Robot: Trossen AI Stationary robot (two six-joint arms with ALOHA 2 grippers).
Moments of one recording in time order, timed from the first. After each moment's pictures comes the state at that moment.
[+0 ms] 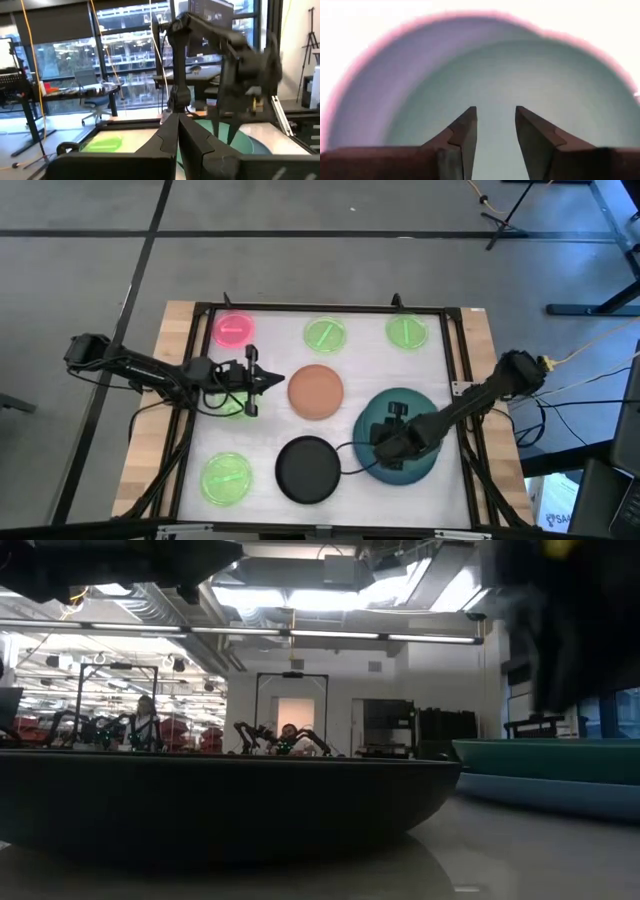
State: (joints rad) left arm -0.10 0.97 0.31 0.82 -0.20 0.11; right arm 0.55 1.61 1.12 -0.90 0.31 0.62
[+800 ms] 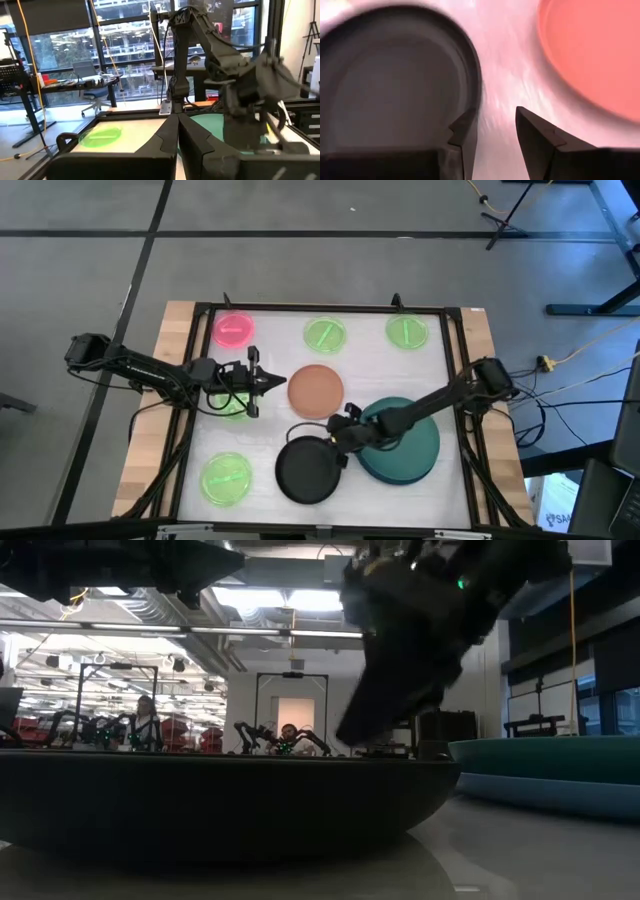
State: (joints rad) left arm -0.10 0.97 0.31 0.77 -0.21 0.11; right arm 0.38 1.89 1.13 -0.16 0.26 0.60
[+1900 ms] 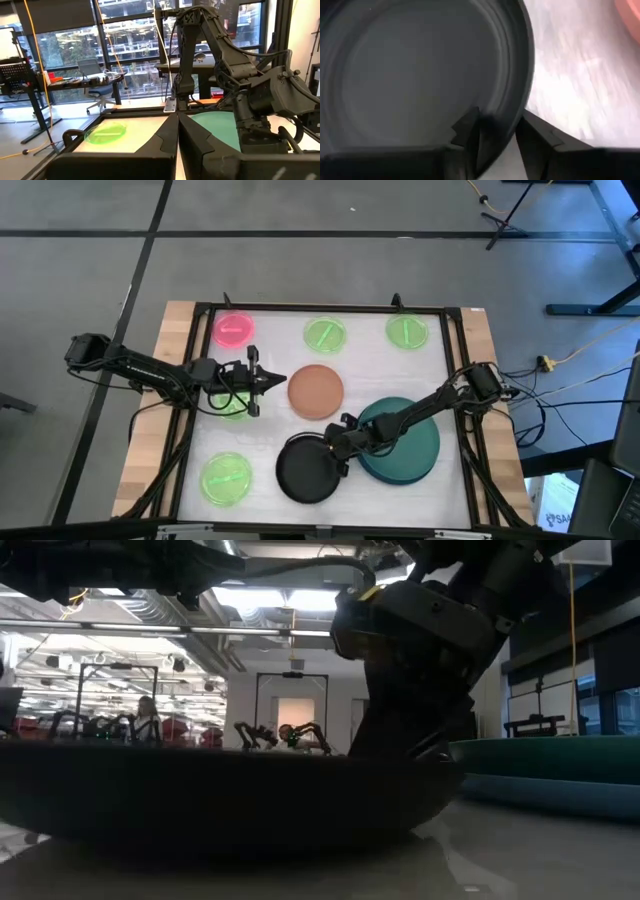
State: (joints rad) left arm -0.10 0.97 0.31 0.76 -0.23 0.11; right arm 0.38 1.97 1.13 -0.08 0.15 0.60
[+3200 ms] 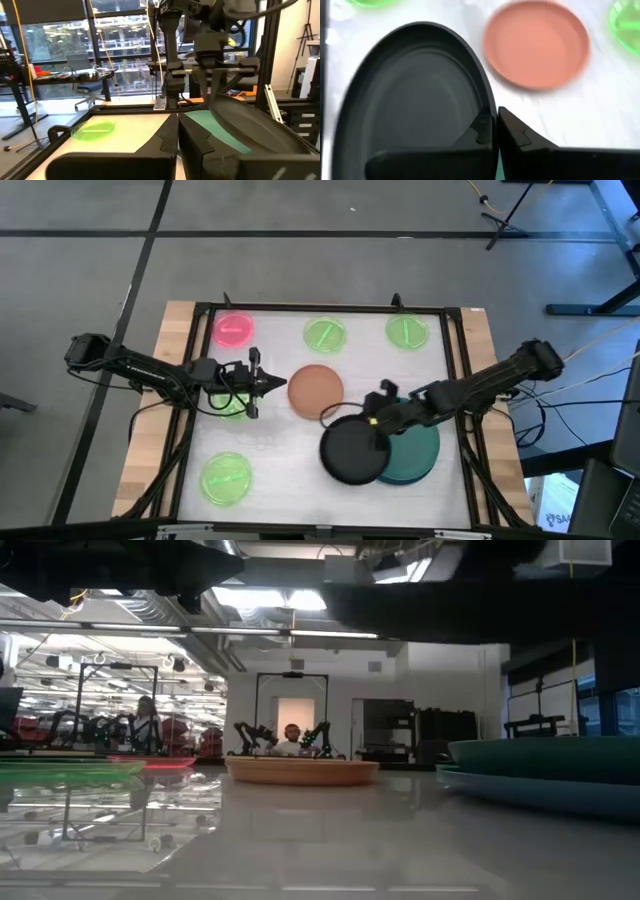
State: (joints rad) left arm -0.10 0.98 0.31 0.74 -0.18 0.06; right arm 0.39 1.40 1.13 -0.70 0.32 0.58
